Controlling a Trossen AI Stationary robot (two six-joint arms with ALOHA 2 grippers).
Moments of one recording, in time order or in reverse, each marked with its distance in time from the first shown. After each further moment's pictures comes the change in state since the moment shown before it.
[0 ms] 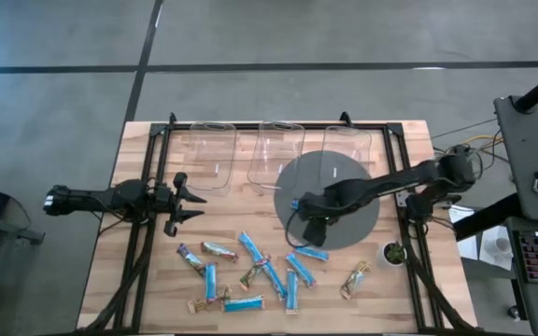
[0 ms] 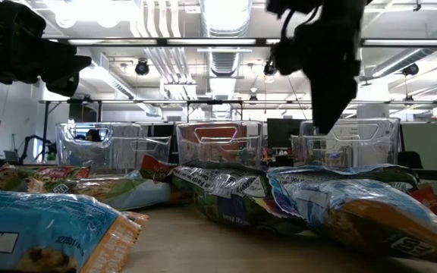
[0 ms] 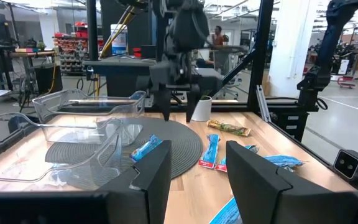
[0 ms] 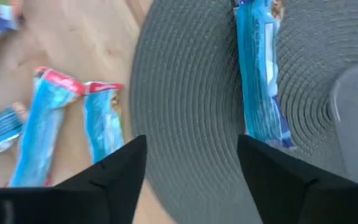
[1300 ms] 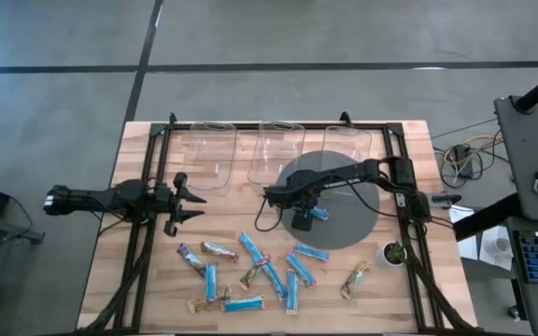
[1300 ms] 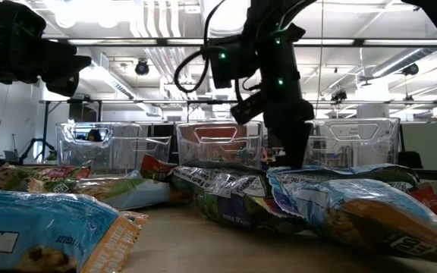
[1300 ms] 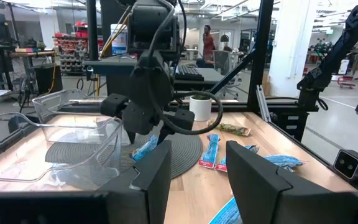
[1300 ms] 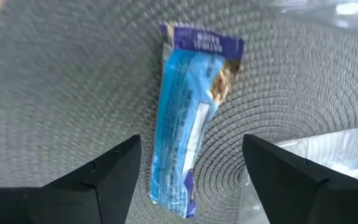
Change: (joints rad) left arm 0.000 0.000 0.000 0.000 0.000 0.000; right arm -0.161 0.428 0.370 -0.329 0.093 -0.405
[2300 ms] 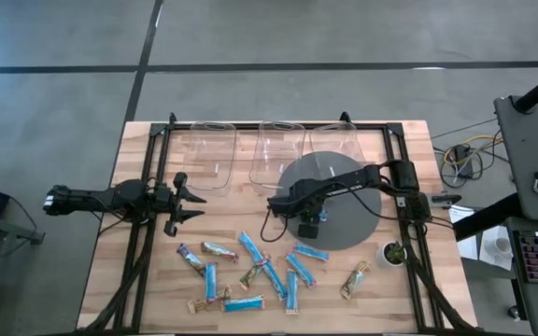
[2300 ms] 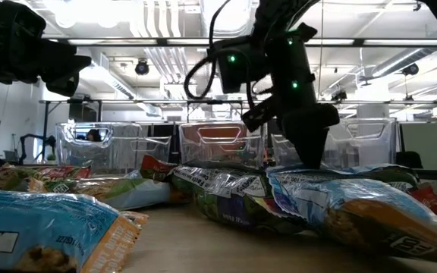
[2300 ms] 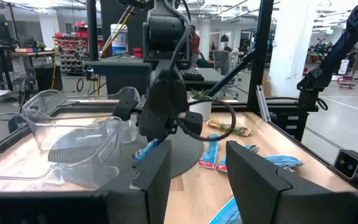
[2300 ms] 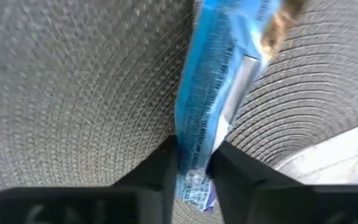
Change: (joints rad) left arm 0.000 0.000 0.000 0.000 0.000 0.000; right arm 0.055 -0.017 -0.062 0.021 -0.018 -0.007
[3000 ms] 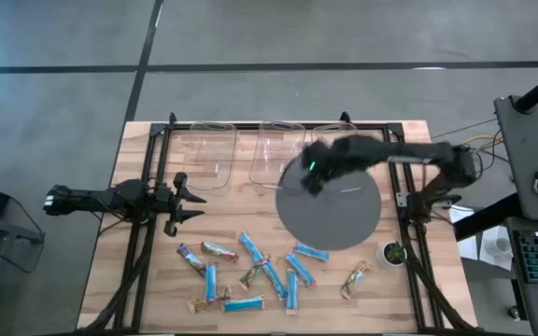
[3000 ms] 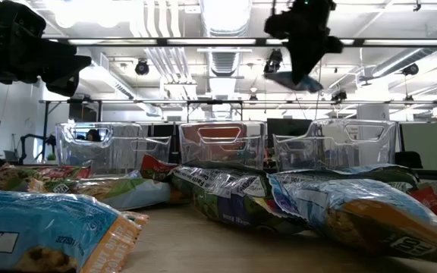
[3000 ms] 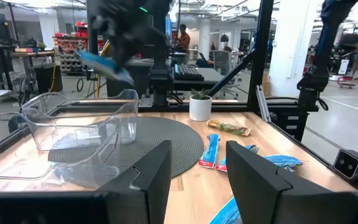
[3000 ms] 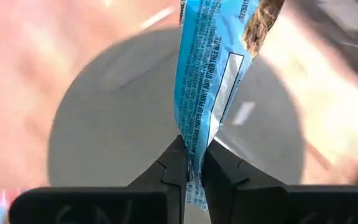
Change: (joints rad) left arm 0.000 0.000 0.000 0.000 0.000 0.000; right arm -0.173 -0.491 0.029 -0.088 0.208 0.462
